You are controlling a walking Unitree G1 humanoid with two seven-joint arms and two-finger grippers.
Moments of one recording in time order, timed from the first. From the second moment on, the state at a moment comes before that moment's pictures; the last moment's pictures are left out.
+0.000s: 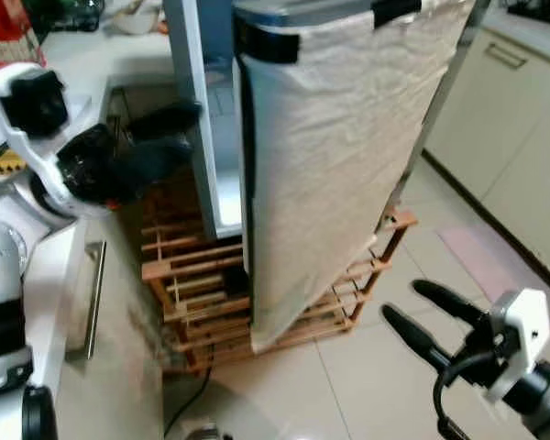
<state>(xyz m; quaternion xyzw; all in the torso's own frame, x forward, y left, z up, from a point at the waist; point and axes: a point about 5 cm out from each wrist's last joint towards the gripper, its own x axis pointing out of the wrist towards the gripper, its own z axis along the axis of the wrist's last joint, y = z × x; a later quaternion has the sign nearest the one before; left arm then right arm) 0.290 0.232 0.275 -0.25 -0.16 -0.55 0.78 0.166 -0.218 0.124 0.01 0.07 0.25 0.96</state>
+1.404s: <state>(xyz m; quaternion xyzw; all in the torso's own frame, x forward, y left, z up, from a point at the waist) 0.283 0.125 0.190 -0.03 -0.03 -0.46 0.88 0.183 -0.231 0.030 -0.05 0.20 -0.11 0.97</state>
